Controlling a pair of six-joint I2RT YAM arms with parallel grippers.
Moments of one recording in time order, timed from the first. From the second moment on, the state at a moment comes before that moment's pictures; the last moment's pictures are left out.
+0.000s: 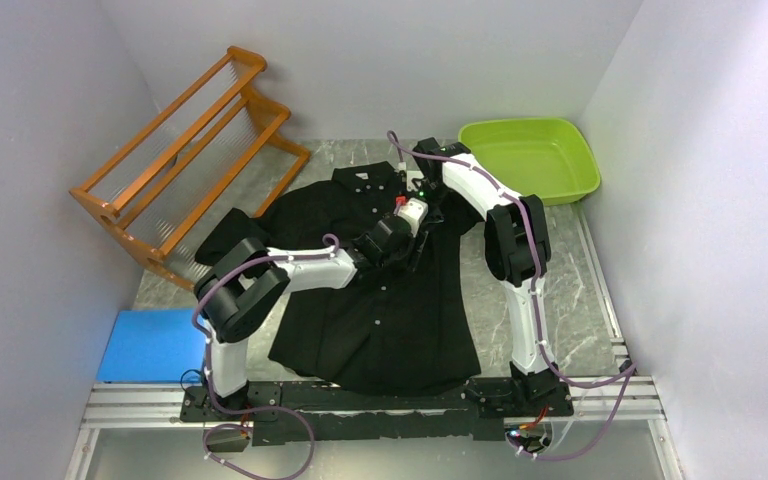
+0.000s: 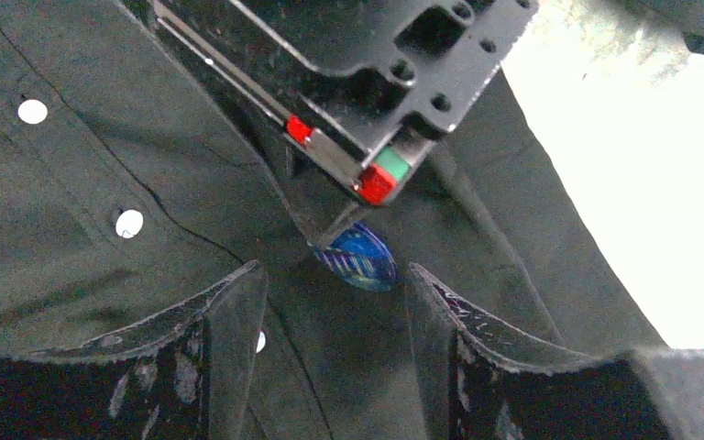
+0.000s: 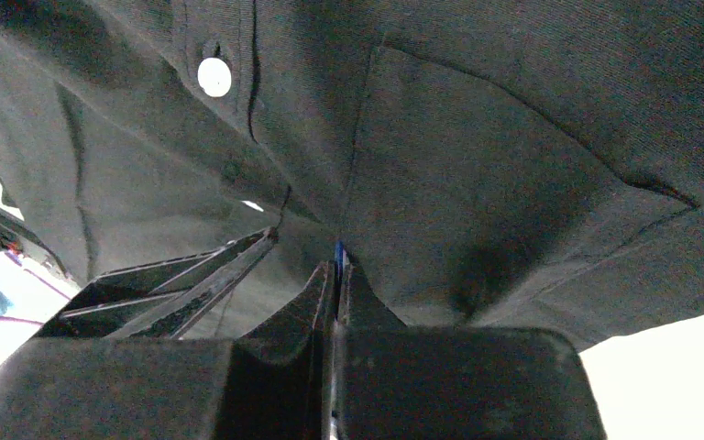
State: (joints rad) left arm -0.90 1.89 1.14 0.18 -0.22 -0.25; right arm 0.39 2.26 1.94 -1.14 -0.40 0.11
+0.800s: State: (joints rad) left arm -0.90 1.96 1.21 0.18 -0.26 -0.23; right arm 0.37 2.24 1.94 -1.12 -0.37 0.14
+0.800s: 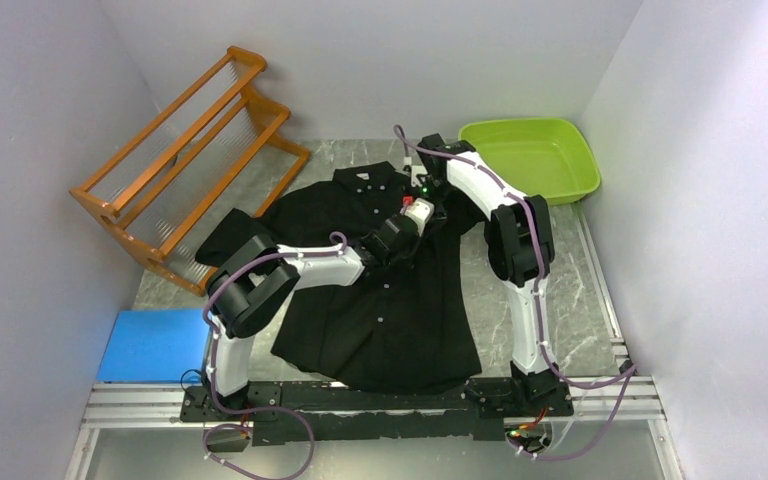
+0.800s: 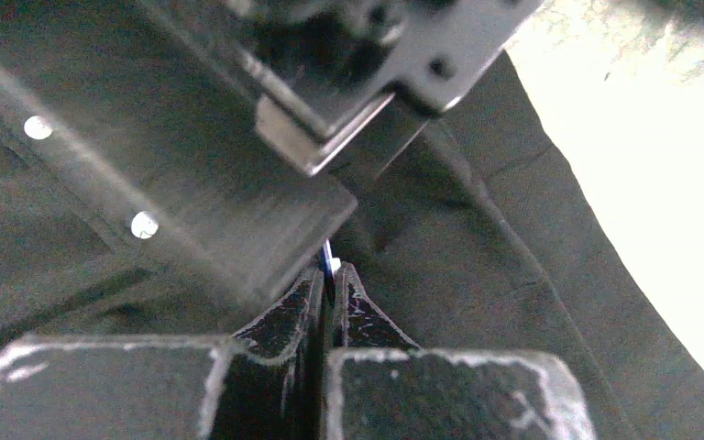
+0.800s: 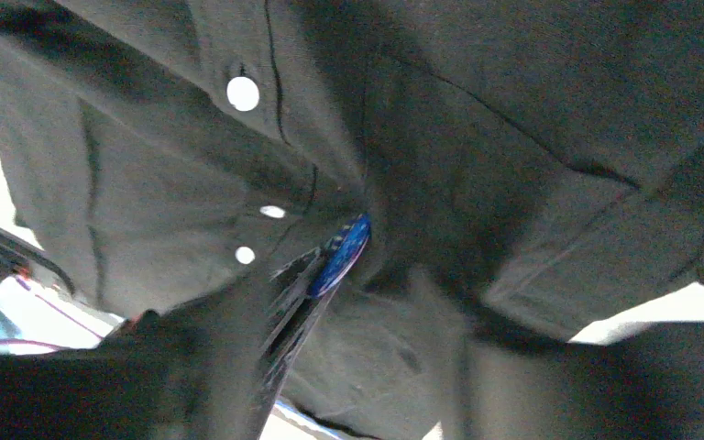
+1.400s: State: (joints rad) left arm -0.89 1.81 1.26 -0.03 -0.13 -0.25; right arm 0.23 1.64 1.43 -0.67 -0.37 0.19
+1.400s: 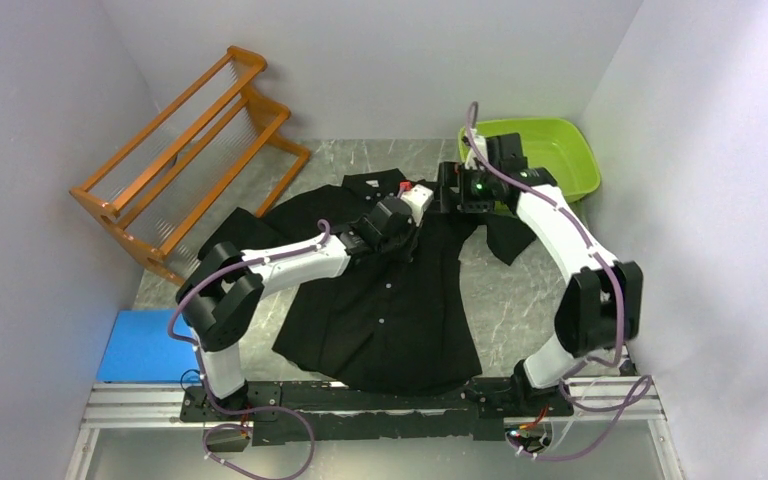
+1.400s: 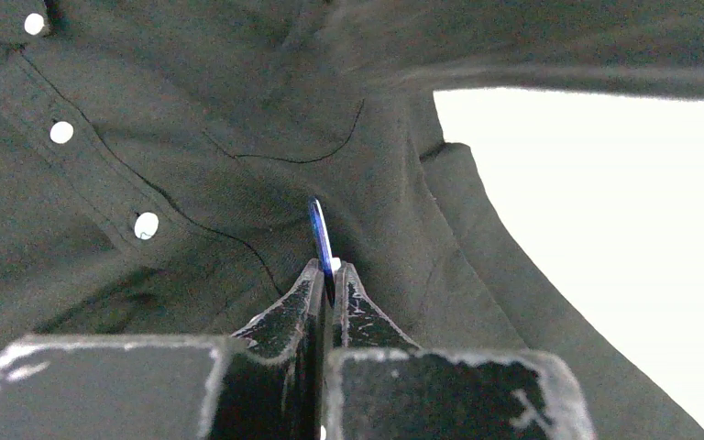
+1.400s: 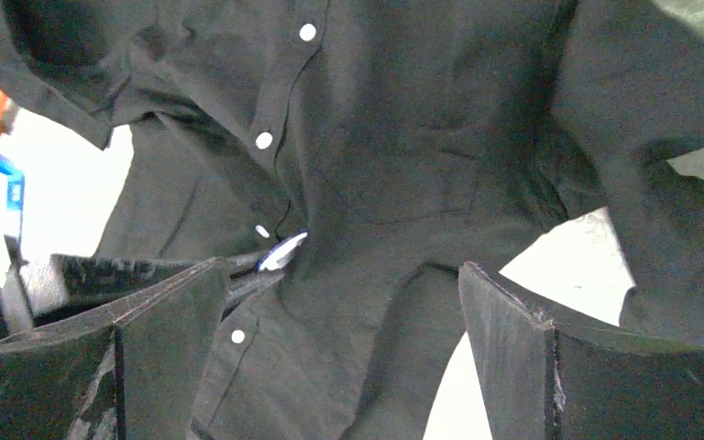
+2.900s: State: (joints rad) left arm -0.71 1.55 1.26 -0.24 0.39 -0.42; right arm 0.23 1.24 0.72 0.17 -0.97 0.17
